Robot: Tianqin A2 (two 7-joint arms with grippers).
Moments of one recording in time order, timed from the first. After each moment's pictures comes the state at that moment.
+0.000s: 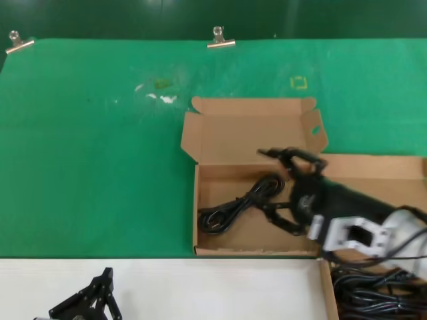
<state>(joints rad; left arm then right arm) 0.00 -0.30 1.60 -1.60 -1.80 0.00 0.00 0.75 0.37 -1.98 1.27 1.51 -0.55 -0.56</state>
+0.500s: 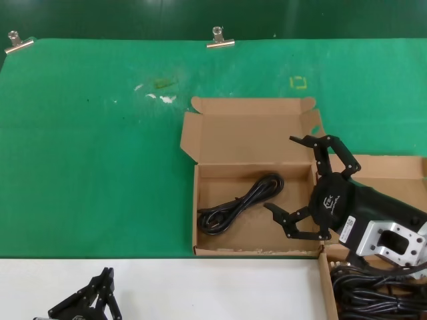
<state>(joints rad) 0.00 -0.30 1.60 -1.60 -1.80 0.00 0.00 0.65 0.48 -1.91 1.45 1.56 -0.55 -0.44</state>
